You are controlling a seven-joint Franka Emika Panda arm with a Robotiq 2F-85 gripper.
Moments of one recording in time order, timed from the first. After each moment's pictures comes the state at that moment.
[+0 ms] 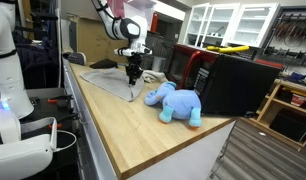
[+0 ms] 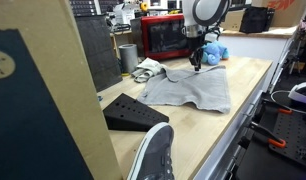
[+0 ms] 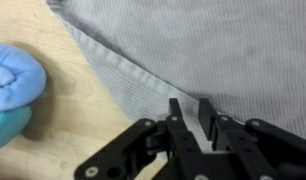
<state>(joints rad) 0.00 0.17 -0.05 -2.28 -0.23 2.38 -0.03</state>
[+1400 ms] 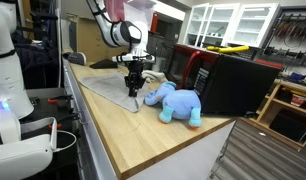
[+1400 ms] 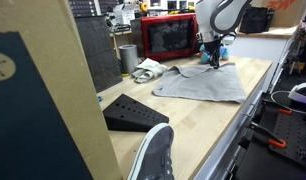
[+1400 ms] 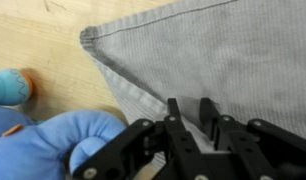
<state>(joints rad) -0.06 0.16 -0.14 -2.36 -0.49 2.37 -0.01</state>
